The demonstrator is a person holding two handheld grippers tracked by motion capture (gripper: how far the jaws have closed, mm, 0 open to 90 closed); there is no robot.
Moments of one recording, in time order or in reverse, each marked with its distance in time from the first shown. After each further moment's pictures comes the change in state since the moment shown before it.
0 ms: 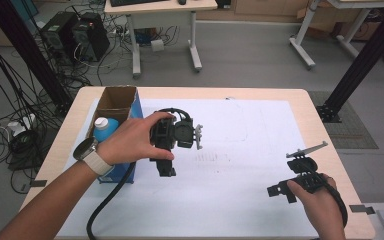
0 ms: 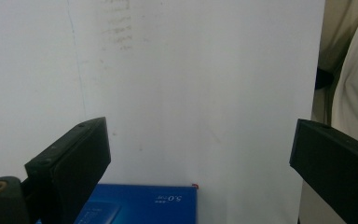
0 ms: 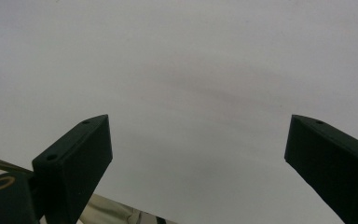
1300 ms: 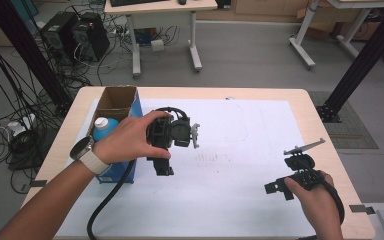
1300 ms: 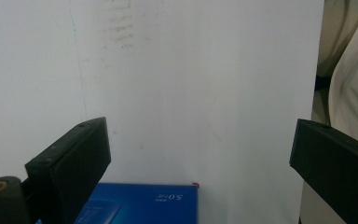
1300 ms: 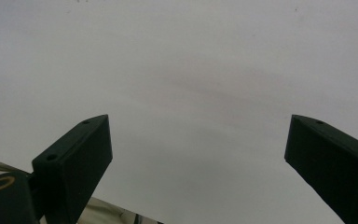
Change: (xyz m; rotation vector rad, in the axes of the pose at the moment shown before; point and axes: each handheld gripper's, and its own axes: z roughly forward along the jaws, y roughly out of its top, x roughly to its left) left arm 0.002 -0.008 -0.002 -0.013 -0.002 -0.001; right arm 0.006 0.005 -0.002 -0.013 0.002 -0.013
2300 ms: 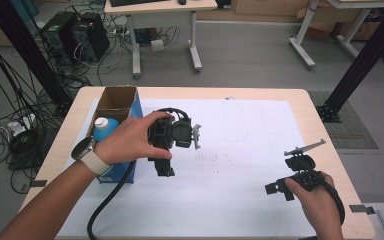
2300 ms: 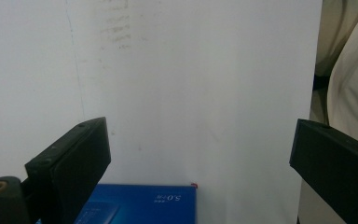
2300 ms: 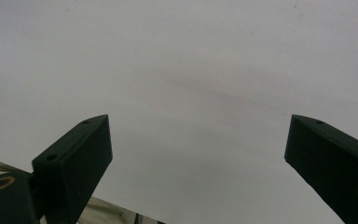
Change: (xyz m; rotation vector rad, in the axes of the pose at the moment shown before) left arm 0.000 0.004 0.001 0.006 -0.006 0.006; right arm -0.002 -0.002 0.000 -0.001 0.001 0.006
